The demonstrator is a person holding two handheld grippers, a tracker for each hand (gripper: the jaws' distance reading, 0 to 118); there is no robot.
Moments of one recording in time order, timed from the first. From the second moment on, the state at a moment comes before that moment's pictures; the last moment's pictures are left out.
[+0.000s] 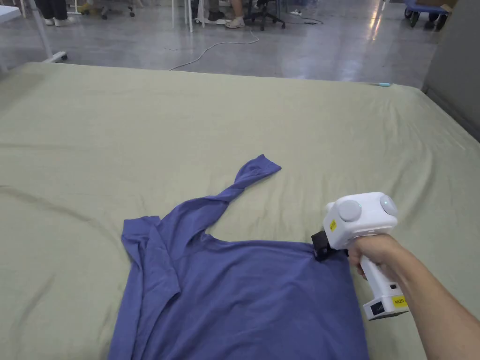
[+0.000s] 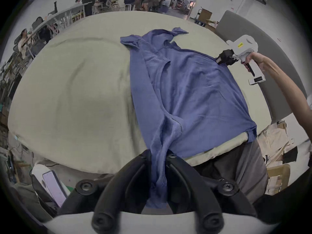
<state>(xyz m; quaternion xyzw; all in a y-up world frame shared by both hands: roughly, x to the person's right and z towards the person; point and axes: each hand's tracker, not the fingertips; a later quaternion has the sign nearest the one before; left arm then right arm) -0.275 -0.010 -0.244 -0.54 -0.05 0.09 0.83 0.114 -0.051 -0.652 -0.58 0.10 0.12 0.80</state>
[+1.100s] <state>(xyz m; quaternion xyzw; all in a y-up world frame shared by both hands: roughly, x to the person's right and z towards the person) -0.315 0.495 -0.591 -0.09 -0.02 0.13 0.99 0.218 0.517 -0.661 -0.10 -0.03 0.00 0.99</state>
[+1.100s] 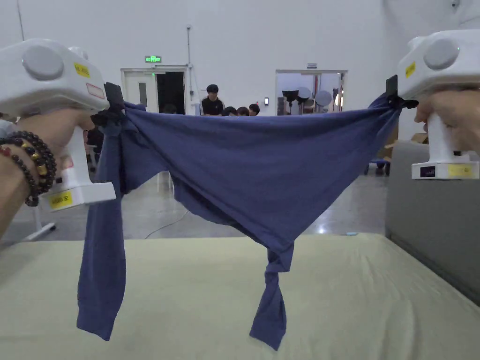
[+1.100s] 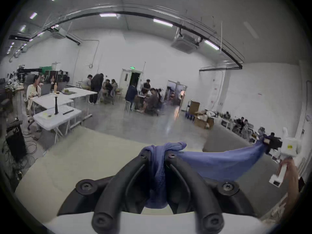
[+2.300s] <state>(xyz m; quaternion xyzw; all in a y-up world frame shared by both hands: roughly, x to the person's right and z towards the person) -0.289 0.150 -0.464 -0.33 0.04 0.05 0.94 0.227 0.143 -0.517 -0.33 0.02 0.07 0.94</state>
